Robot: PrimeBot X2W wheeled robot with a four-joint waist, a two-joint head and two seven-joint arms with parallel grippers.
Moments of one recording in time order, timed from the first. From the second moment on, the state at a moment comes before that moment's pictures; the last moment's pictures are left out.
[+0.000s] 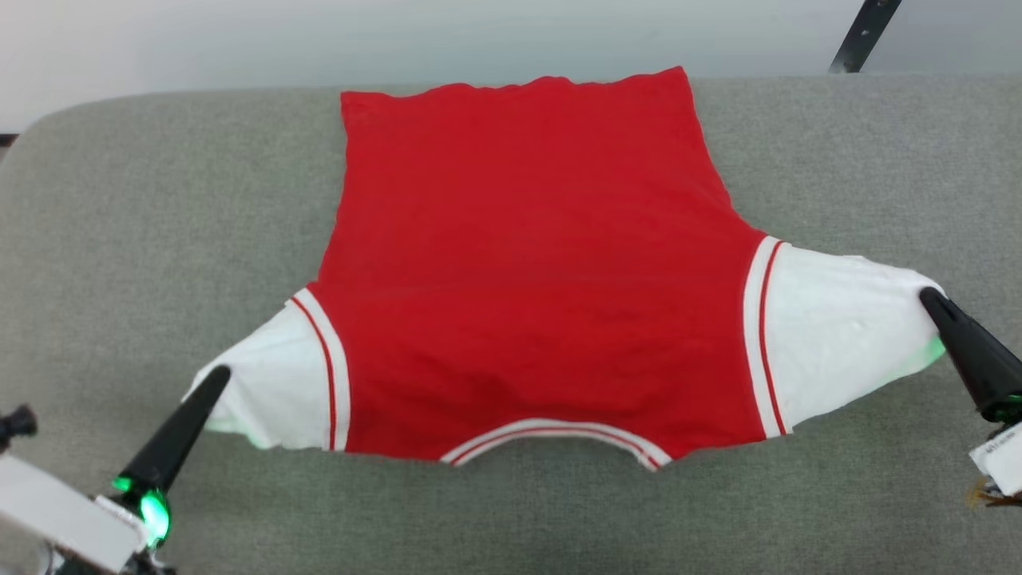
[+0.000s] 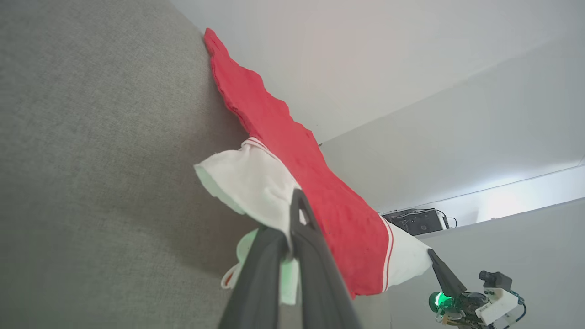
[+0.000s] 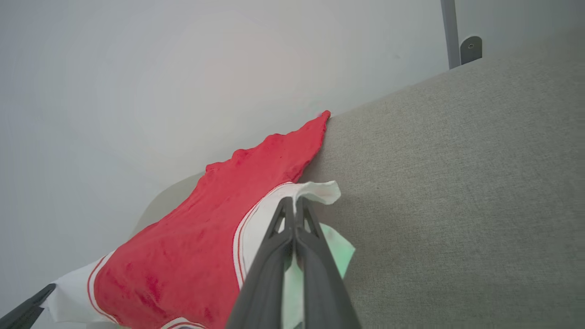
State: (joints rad) left arm -0.07 0.98 -0.41 -0.23 -1.84 -0.10 -0.16; right arm -0.15 -0.13 -0.24 -0.33 0.81 0.13 0.64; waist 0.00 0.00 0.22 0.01
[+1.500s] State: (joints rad) left arm -0.29 0.67 -0.74 0.18 -1.39 0.11 -0.16; right arm -0.27 -0.39 0.19 0.19 0.71 0.13 0.37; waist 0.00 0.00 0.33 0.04
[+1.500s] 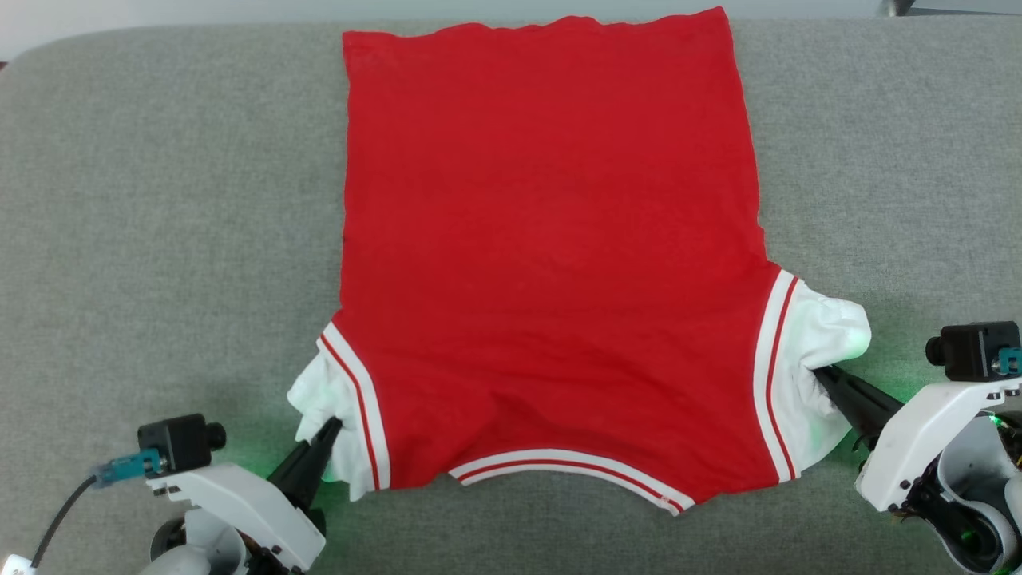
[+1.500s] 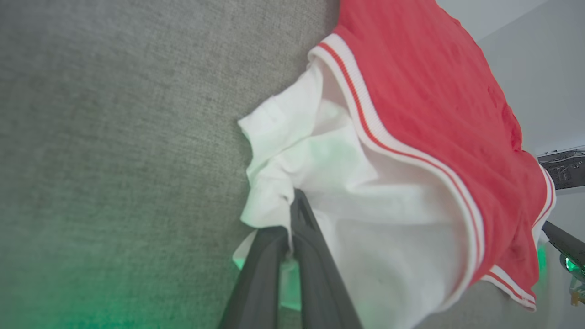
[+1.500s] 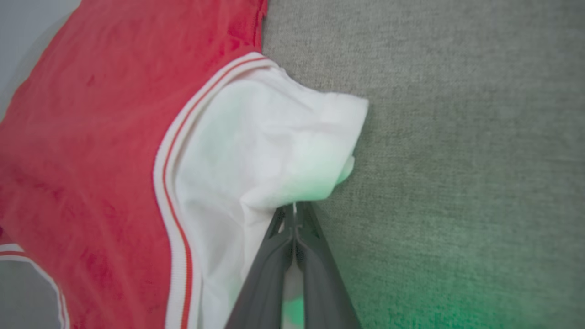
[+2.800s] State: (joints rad) left arm -0.33 0.63 -0.76 0.12 -1.37 0.09 -0.16; right arm -0.96 -0.32 0.08 0.35 0.40 0.13 0.69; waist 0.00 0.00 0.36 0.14
